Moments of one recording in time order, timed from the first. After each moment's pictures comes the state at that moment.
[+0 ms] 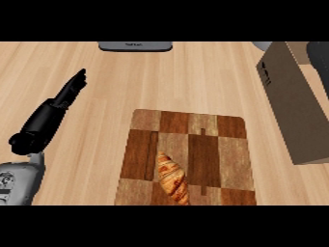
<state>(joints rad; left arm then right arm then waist) -0.24 0.27 0.00 -1.53 -0.11 -0.21 -0.07 -1.19 -0.47 -0.08 -0.50 1.14 -0.41 0.78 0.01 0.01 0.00</state>
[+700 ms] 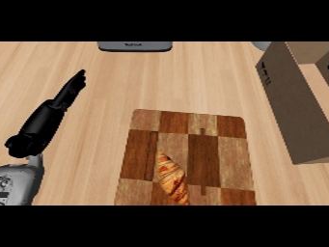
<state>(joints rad) -0.22 0.26 0.00 -1.56 -0.11 -0.22 -0.05 -1.08 -0.65 -0.23 -0.32 0.96 -0.03 0.55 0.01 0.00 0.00</state>
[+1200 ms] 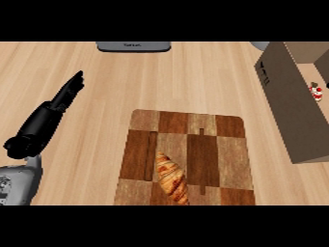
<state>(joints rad) -0.21 0.26 0.01 -1.55 -0.12 -0.22 -0.07 -0.98 -0.68 -0.30 -0.35 0.84 0.10 0.33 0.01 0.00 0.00</state>
